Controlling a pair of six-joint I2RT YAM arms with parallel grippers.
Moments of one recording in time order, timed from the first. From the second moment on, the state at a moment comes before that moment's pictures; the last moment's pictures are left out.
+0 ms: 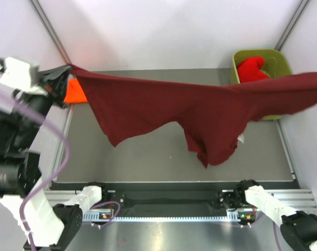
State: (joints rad) left arm -0.02 1.06 2.15 -0.83 0.34 0.11; right arm 0.29 0.90 2.23 -0.93 0.33 -0.42
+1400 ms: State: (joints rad) left arm -0.01 2.43 2.24 -0.39 0.23 0.39; right arm 0.20 2.42 2.37 -0.38 0.25 -0.61
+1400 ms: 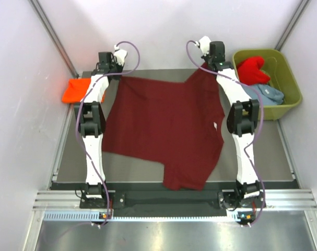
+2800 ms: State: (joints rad) left arm 0.07 2.12 1.80 -0.15 0.15 0.34; right arm 0.24 2.09 1.95 -0.36 0.29 -0.48
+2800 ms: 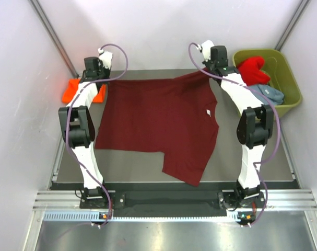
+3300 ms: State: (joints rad) left arm 0.09 1.98 1.61 -0.18 0.15 0.30; right arm 0.32 1.95 1.69 -0.47 0.24 -0.44
